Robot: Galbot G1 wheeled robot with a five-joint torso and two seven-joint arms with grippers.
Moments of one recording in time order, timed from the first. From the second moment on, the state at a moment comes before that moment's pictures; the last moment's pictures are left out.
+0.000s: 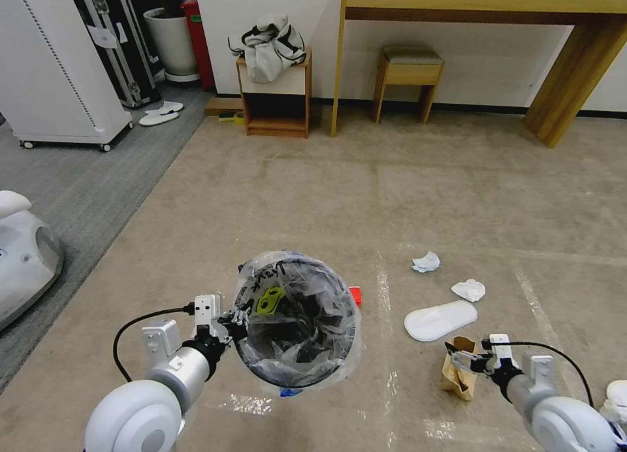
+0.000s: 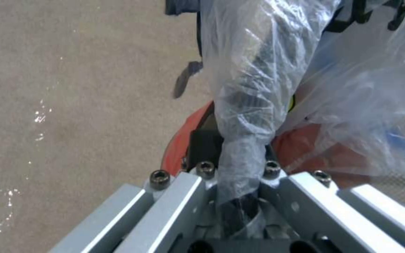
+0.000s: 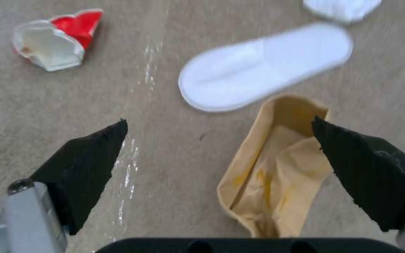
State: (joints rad) left arm 1.51 -1.12 -0.43 -2.35 -0.85 0.60 -0.36; right arm -1.50 0.76 0.40 1.74 0.95 -0.31 0.20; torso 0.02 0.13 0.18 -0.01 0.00
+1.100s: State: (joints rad) left arm 1.49 -1.17 -0.39 -2.30 -0.78 0.60 -0.33; right arm -1.24 0.88 0.24 1.43 1.07 -0.36 0.28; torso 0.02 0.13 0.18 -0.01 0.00
